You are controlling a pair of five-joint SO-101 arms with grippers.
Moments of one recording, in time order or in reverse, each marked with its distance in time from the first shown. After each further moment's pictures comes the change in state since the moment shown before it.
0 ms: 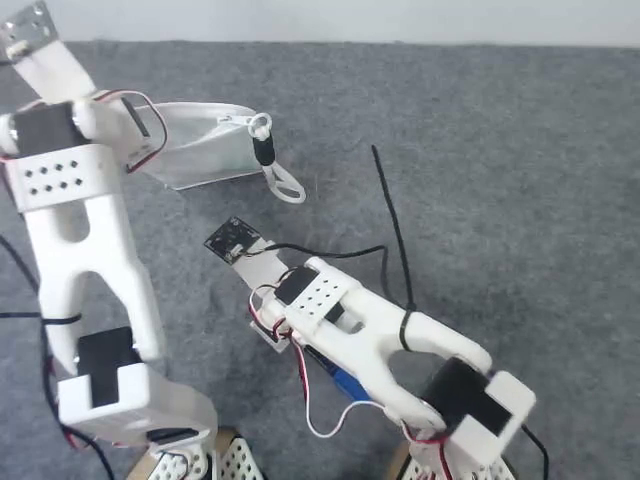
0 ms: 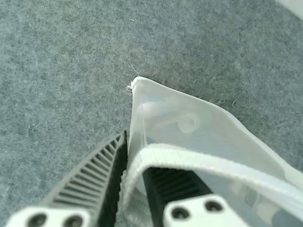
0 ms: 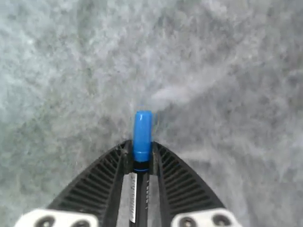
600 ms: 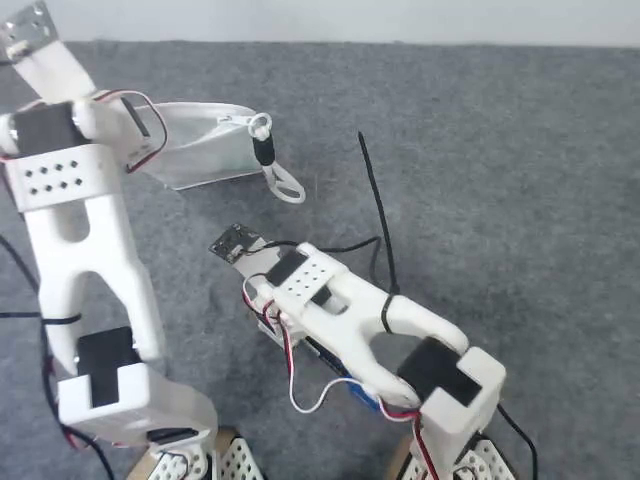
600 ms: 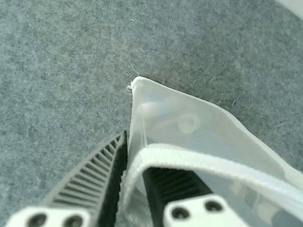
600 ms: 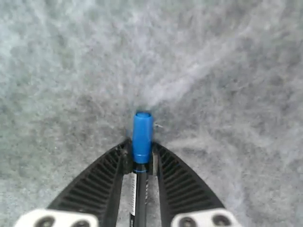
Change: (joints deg) left arm 0.0 0.0 0.0 0.0 0.0; right arm 1.8 12.2 -10.2 10.2 3.2
